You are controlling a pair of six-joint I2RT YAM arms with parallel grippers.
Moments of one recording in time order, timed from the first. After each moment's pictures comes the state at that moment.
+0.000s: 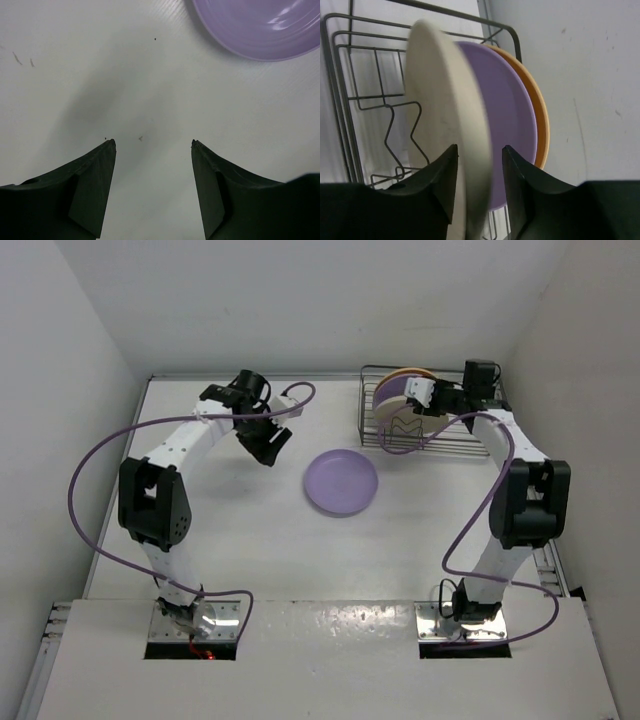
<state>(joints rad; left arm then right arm) -0.30 1.82 1.62 -0.95 0.24 0.49 -0.06 1.80 1.38 -0.22 -0.71 -1.34</state>
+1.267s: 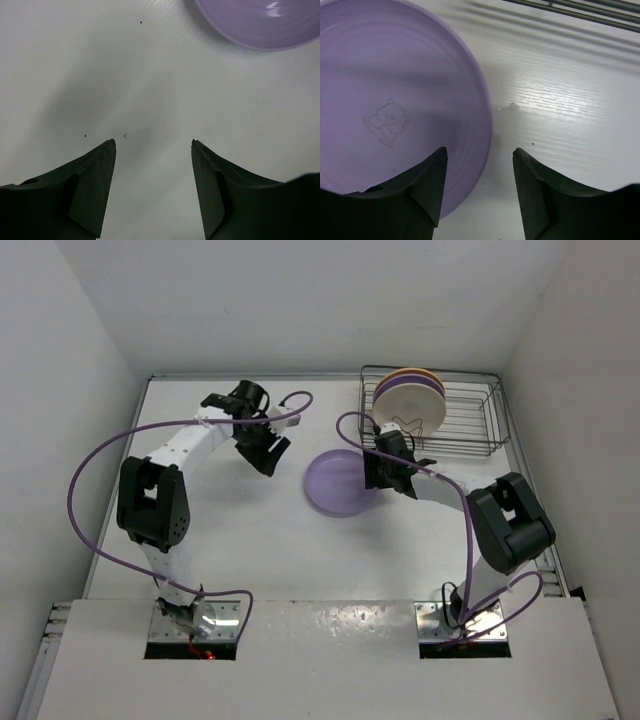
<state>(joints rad) -0.29 1.81 1.52 -0.91 0.26 0.46 0.46 1.68 0.86 -0.03 0.15 0.27</state>
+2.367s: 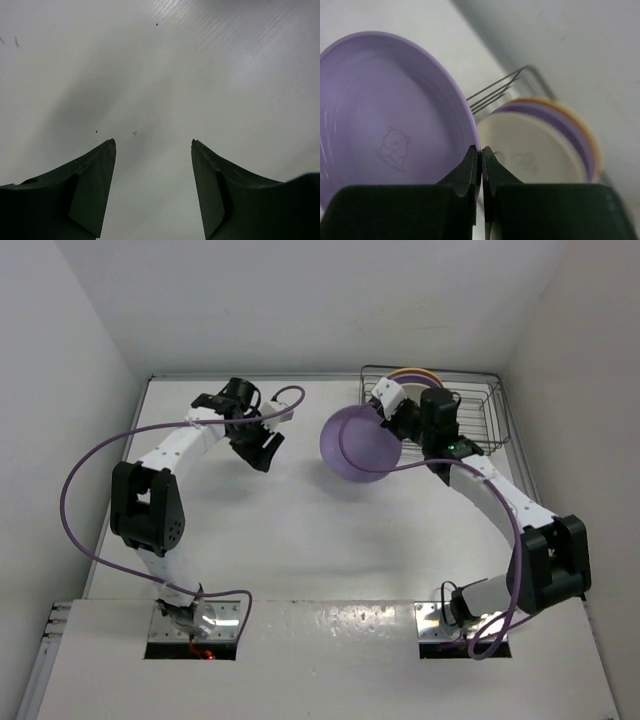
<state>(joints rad) -0.26 1.77 1.50 -0.88 0.27 0.46 0.32 1.42 0.99 0.07 -0.23 -0.60</state>
